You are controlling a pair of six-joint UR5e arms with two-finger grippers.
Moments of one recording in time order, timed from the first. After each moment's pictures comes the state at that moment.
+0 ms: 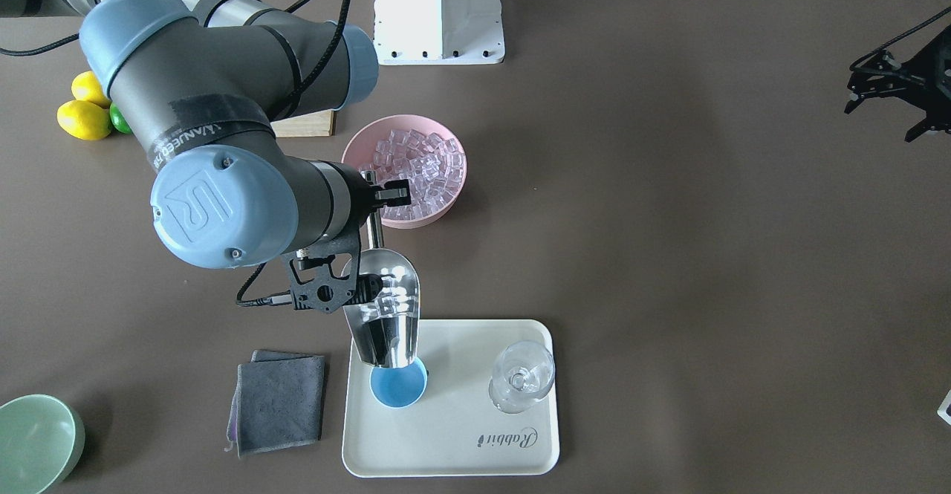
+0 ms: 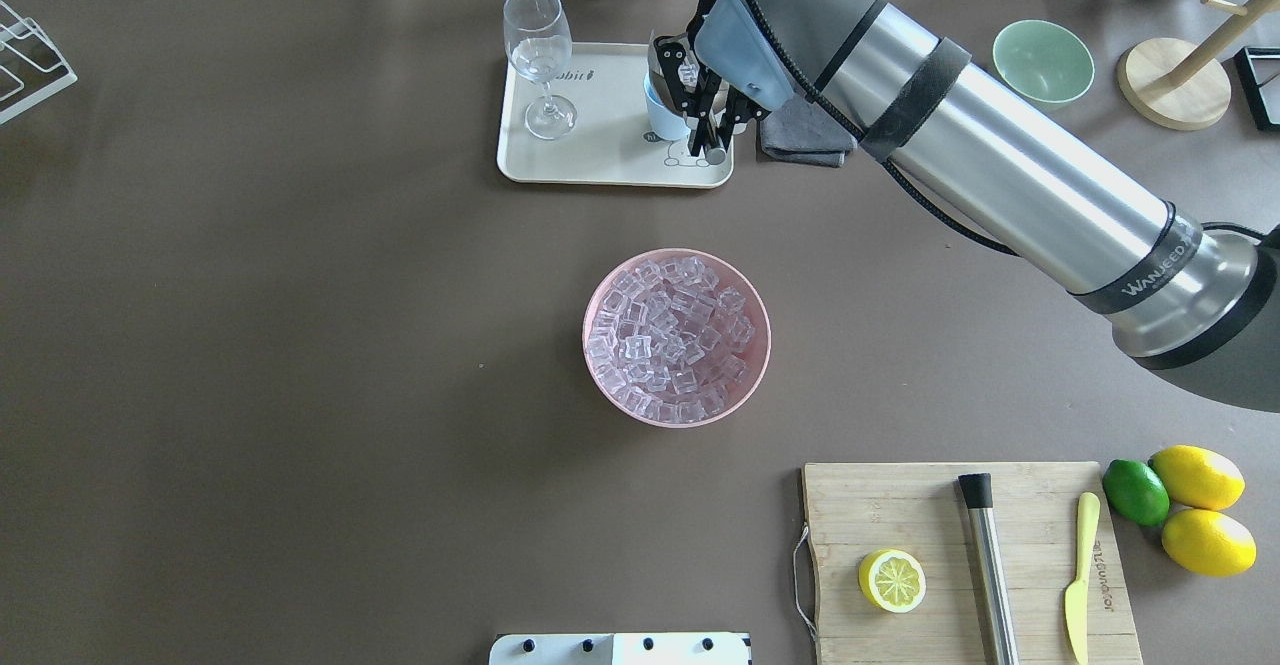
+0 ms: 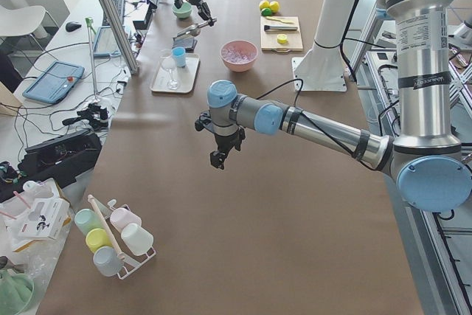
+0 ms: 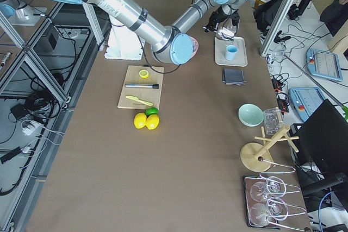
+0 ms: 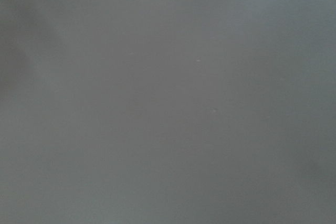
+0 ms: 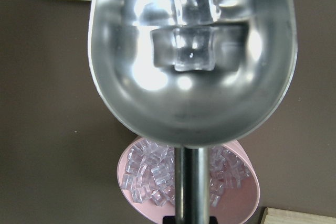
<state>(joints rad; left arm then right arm) -1.26 -1.44 -1.98 -1.55 -2.29 0.19 0.93 -0.50 1.25 -2.19 2.63 0.45</state>
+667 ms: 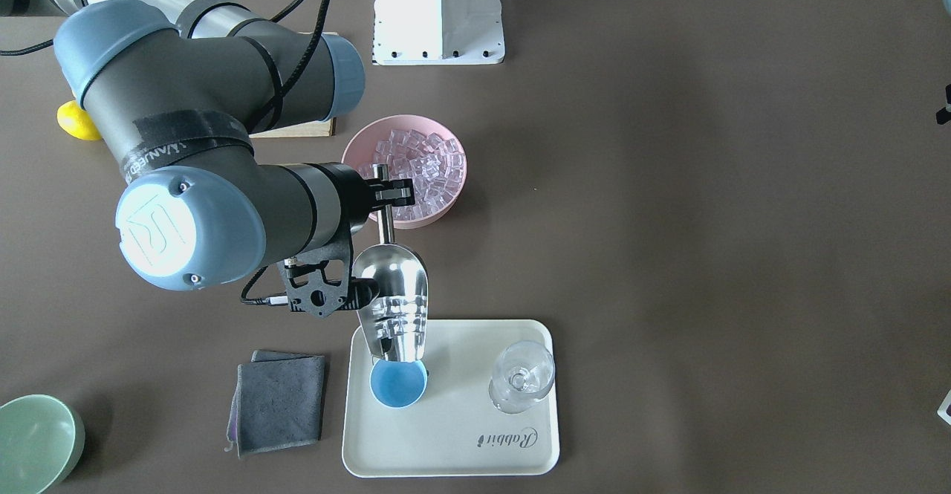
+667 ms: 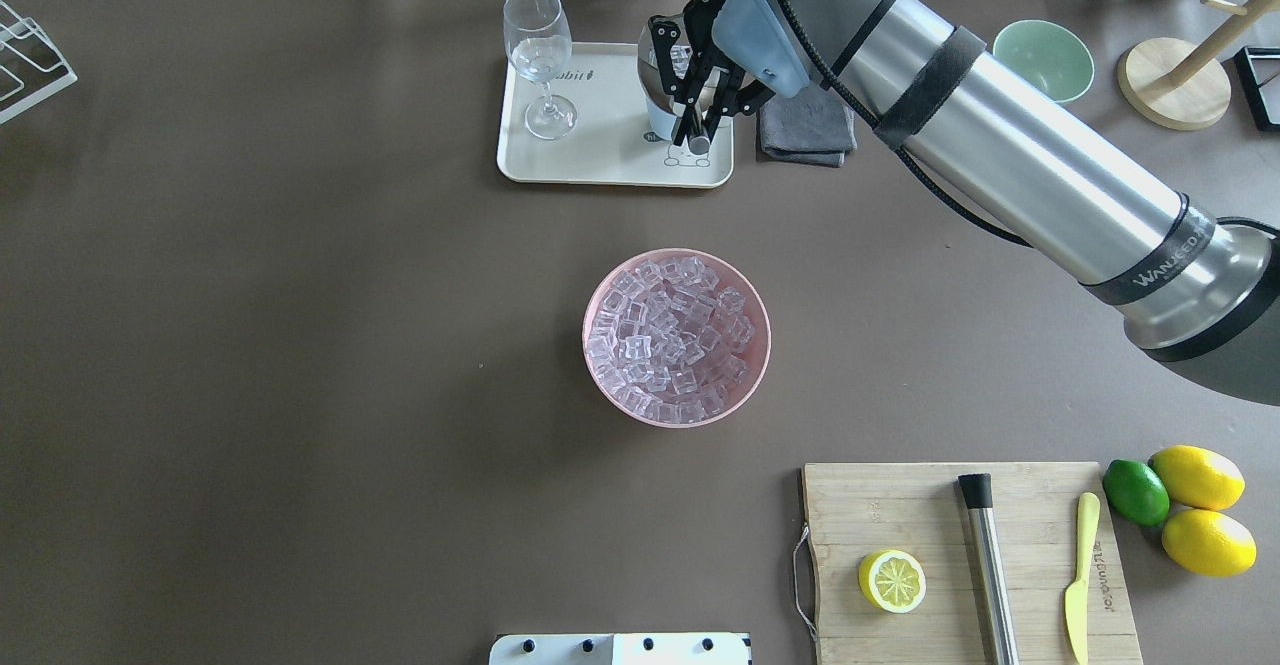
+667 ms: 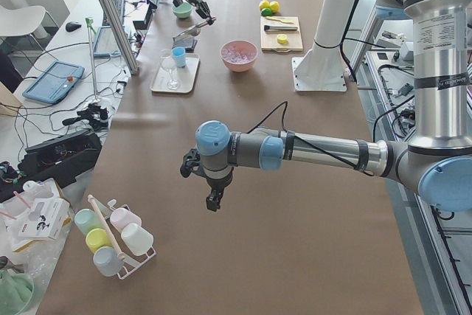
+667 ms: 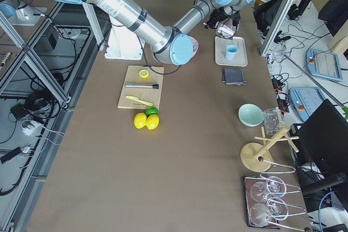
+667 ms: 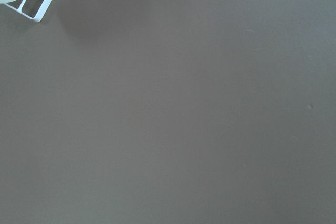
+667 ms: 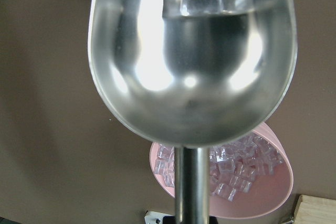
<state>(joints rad) -1.49 -1.44 -1.79 -1.55 -2.36 0.20 0.94 -0.51 1.24 -2.19 2.76 0.45</state>
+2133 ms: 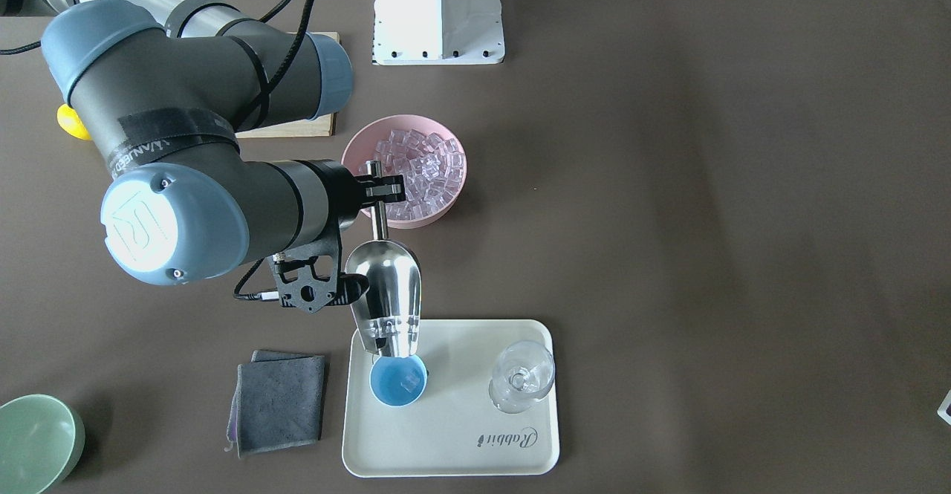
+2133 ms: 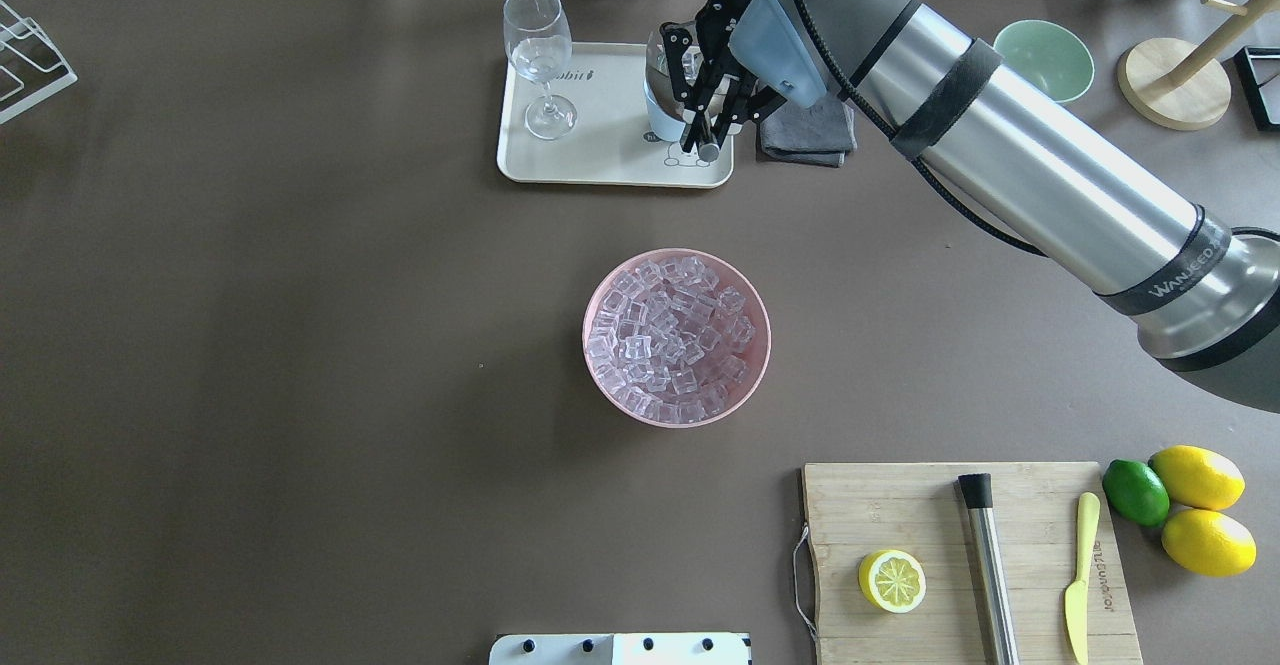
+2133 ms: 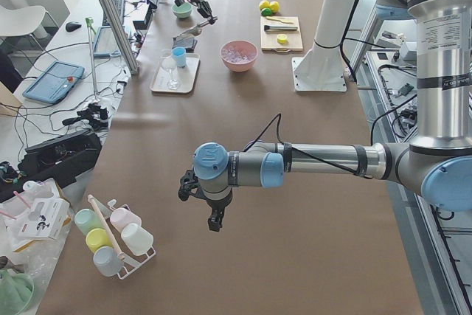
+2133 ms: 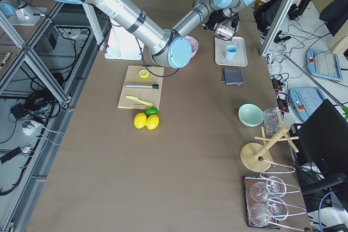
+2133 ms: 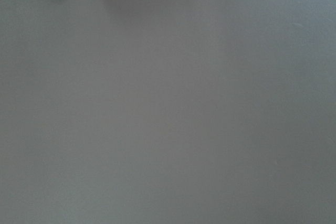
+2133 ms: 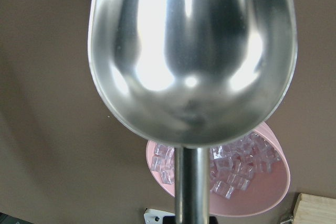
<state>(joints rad) -1.55 -1.45 -1.69 -1.56 -2.36 0.19 0.95 -0.54 1.27 -2.19 2.78 0.45</state>
